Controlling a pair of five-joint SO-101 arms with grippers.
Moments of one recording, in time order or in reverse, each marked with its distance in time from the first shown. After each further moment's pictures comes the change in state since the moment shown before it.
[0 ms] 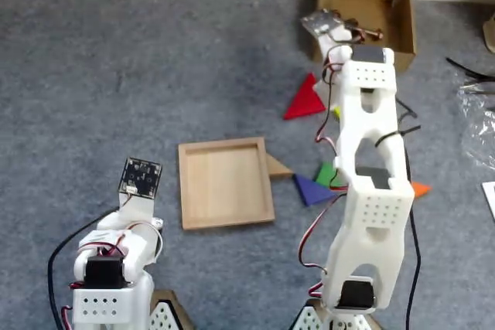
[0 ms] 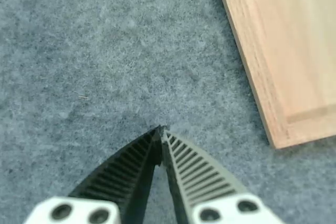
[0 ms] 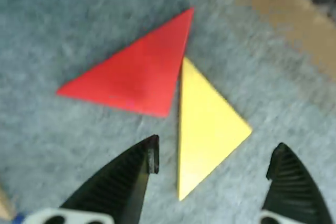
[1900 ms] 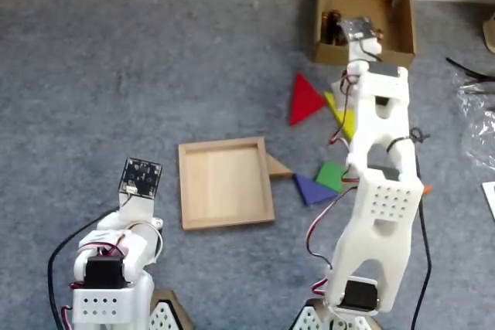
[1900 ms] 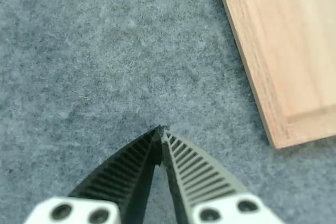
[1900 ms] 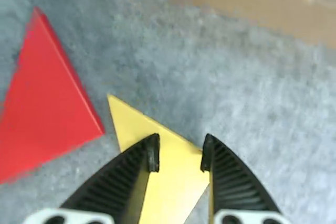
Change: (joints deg) left arm 0.0 0.0 0.0 0.0 0.0; right arm 6.8 8.5 3.3 -11.6 -14.2
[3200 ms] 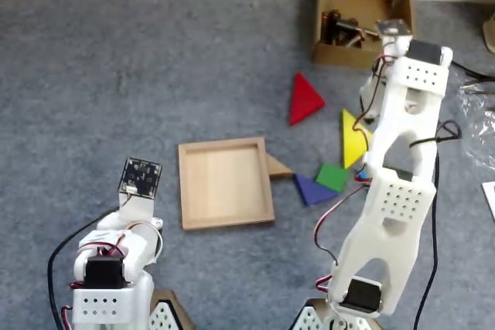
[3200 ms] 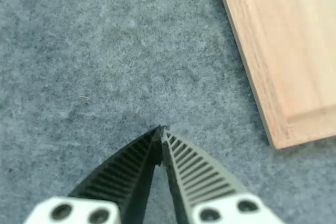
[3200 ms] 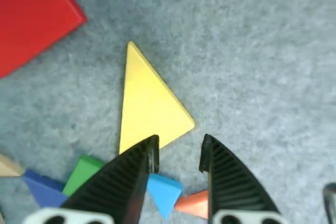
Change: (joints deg) left arm 0.0 0.0 0.0 0.0 0.1; right arm 5.5 0.4 -25.9 38.3 -1.5
